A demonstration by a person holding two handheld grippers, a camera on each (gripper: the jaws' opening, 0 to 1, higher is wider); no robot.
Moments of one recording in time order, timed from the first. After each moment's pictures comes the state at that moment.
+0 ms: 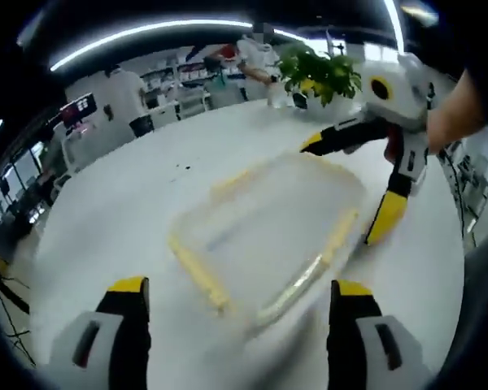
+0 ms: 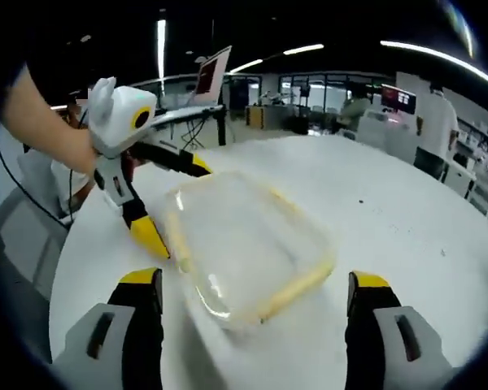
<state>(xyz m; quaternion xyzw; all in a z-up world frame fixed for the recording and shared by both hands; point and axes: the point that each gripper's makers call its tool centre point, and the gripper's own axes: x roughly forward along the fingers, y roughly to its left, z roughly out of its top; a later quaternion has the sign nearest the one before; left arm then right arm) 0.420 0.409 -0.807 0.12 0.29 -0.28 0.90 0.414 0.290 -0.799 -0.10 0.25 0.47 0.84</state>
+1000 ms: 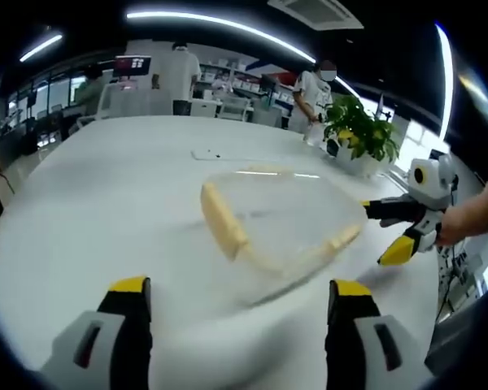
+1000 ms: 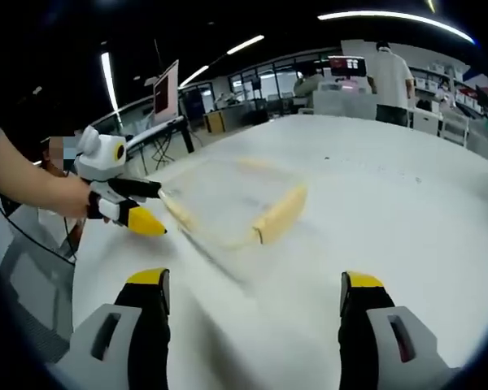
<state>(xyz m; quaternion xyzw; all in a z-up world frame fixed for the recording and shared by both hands) 0.399 0.426 -0.822 -0.03 0.31 -0.25 0.92 0.383 0.249 -0.808 -0.01 0.29 0.38 0.88</state>
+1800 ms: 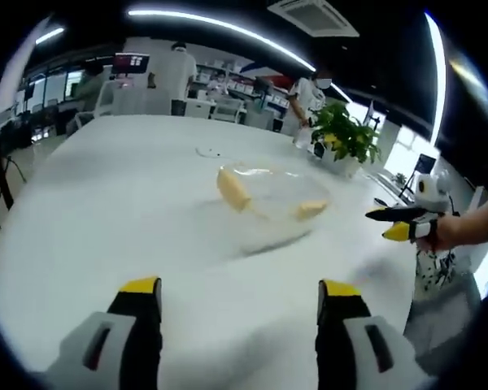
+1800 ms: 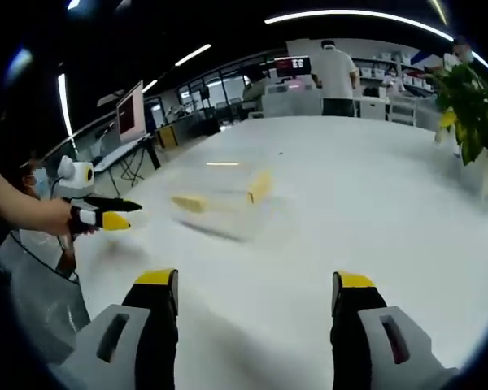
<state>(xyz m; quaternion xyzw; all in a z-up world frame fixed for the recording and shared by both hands) 0.327 0.480 -0.800 -0.05 0.32 -0.27 0.91 0.302 0.199 -0.772 0.04 0.30 0.25 0.92</state>
